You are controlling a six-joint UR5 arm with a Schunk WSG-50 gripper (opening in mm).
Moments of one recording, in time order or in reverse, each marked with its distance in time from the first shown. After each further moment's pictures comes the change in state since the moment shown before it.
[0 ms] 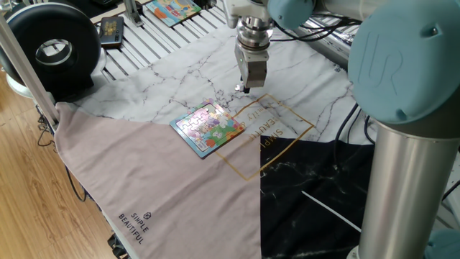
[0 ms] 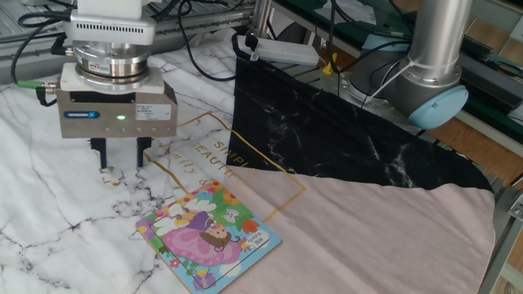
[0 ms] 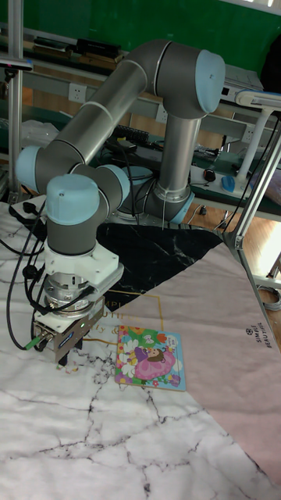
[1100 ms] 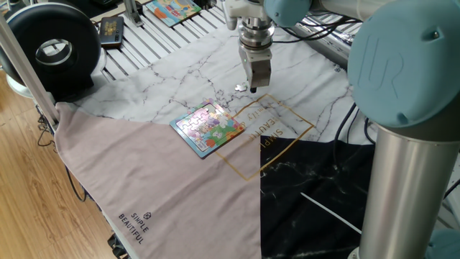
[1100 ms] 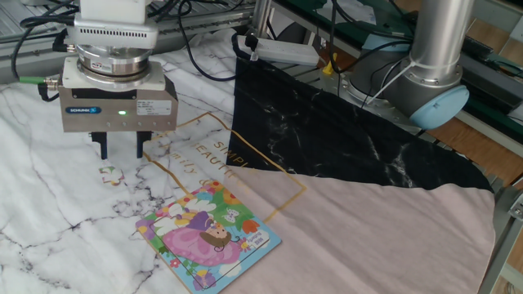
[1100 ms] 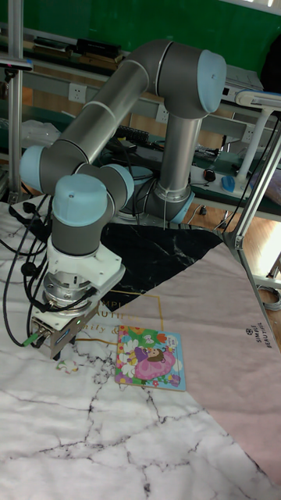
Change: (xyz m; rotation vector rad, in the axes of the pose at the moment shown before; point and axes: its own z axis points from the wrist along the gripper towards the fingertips) arm 0.019 -0.005 -0.003 0.023 0.082 -0.032
